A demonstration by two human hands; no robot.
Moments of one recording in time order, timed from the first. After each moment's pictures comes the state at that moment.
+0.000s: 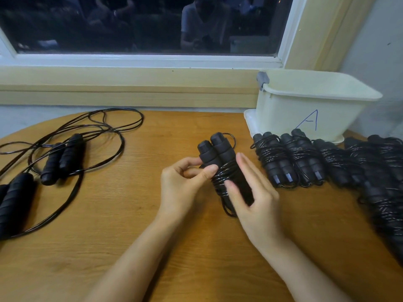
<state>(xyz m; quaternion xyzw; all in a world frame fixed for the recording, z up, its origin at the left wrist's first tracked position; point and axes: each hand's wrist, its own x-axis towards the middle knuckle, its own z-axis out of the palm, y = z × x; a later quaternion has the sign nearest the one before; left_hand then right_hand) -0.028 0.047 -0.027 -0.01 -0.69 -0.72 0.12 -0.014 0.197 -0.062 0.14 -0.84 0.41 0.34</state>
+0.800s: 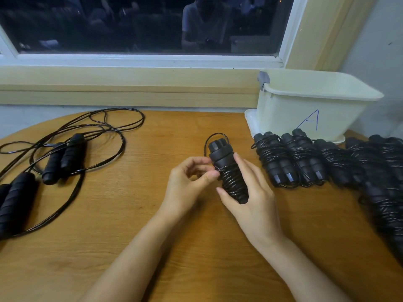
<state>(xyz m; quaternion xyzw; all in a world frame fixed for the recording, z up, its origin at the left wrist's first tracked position) -0.042 0.040 -0.043 -0.08 -0.72 -0.69 0.06 -0.015 0.194 -0.063 0.13 -0.86 0.39 0.31</state>
